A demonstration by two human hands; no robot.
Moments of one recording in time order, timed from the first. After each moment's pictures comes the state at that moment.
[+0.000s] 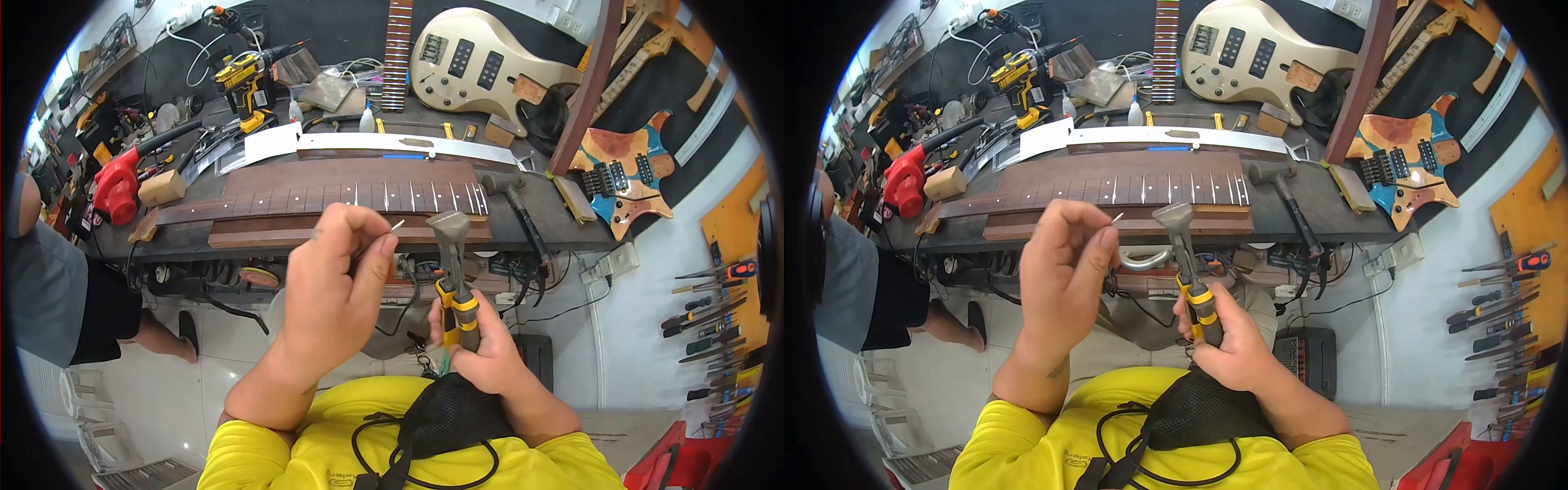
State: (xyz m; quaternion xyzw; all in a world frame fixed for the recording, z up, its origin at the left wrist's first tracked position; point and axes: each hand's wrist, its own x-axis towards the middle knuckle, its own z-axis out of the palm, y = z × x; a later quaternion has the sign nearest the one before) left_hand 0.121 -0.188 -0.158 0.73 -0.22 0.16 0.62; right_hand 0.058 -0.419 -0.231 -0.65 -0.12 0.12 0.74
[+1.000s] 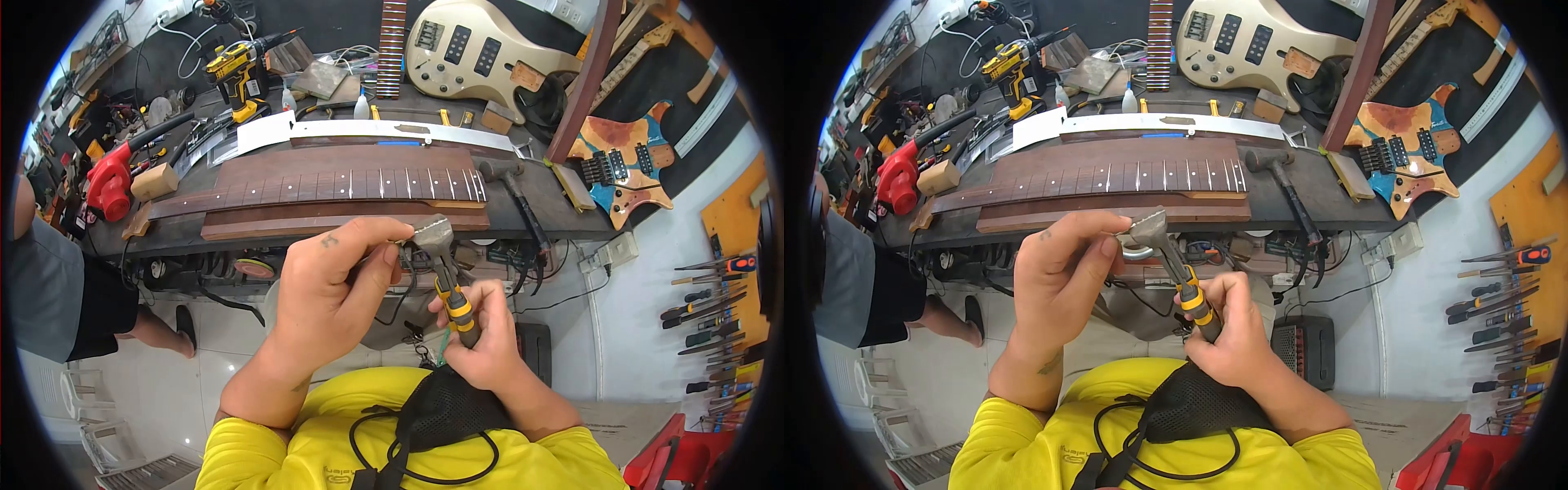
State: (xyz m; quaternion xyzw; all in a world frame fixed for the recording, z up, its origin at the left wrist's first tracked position) left_hand 0.126 -0.180 -0.168 0.73 -0.30 0.17 0.59; right_hand 0.051 -0.407 -0.238 -0.74 -0.13 -0.08 0.66
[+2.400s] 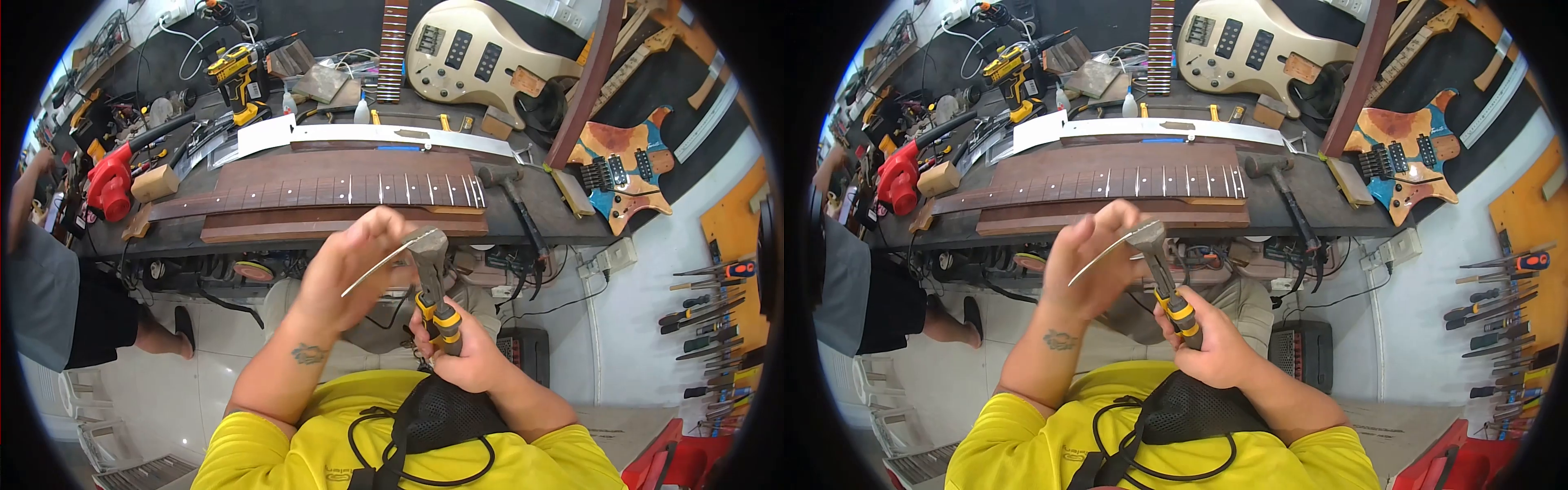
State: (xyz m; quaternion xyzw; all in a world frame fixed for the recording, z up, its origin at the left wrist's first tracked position) left_hand 0.147 -0.205 -0.196 0.24 -0.07 -0.22 0.94; right_hand 0.061 -0.411 -0.243 -0.66 -0.13 0.19 0.72
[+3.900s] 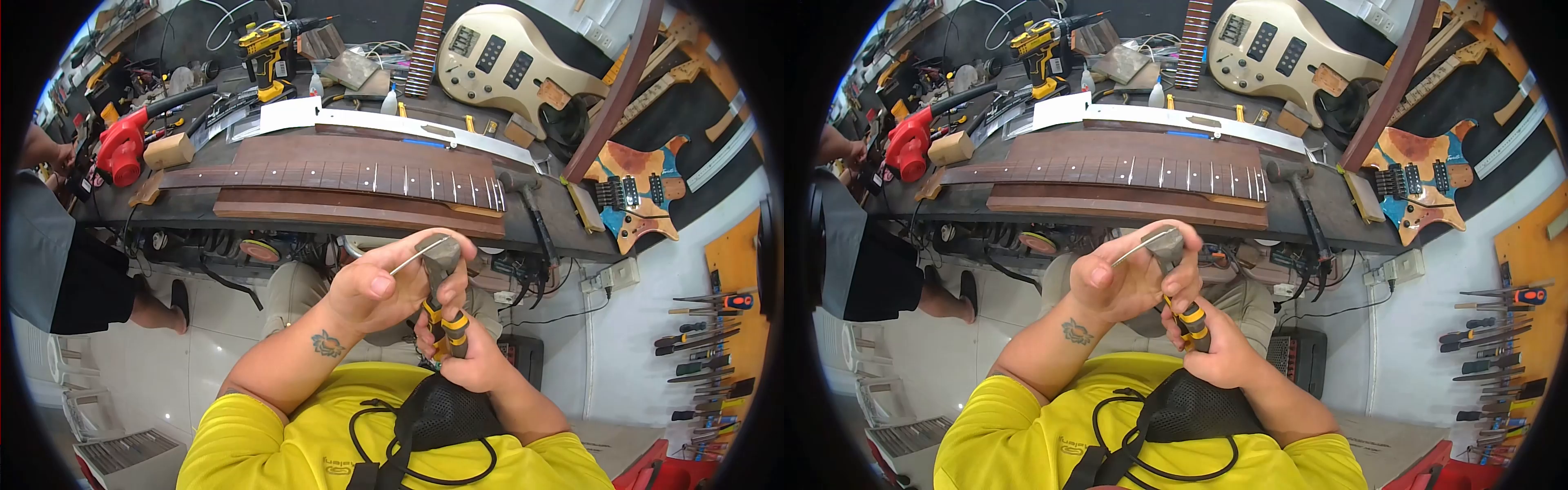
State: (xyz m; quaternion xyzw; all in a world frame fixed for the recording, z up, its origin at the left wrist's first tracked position) left_hand 0.152 -0.203 -0.230 0.18 -0.30 -0.35 0.87; right_hand 0.061 -0.408 -0.261 -0.60 -0.16 0.22 0.75
